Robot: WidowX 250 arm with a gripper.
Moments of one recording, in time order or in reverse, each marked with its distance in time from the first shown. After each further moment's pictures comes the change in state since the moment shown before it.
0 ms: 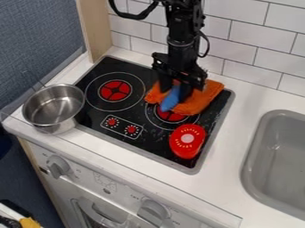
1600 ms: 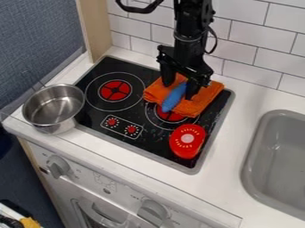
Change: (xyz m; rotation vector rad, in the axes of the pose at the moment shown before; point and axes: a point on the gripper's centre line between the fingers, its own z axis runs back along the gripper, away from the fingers) arm 0.005 -0.006 0.011 0.049 -0.026 -0.042
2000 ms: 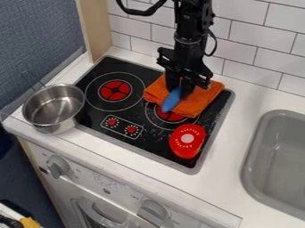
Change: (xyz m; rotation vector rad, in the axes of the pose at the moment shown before) arm 0.000 0.000 -0.004 -0.002 0.011 0.005
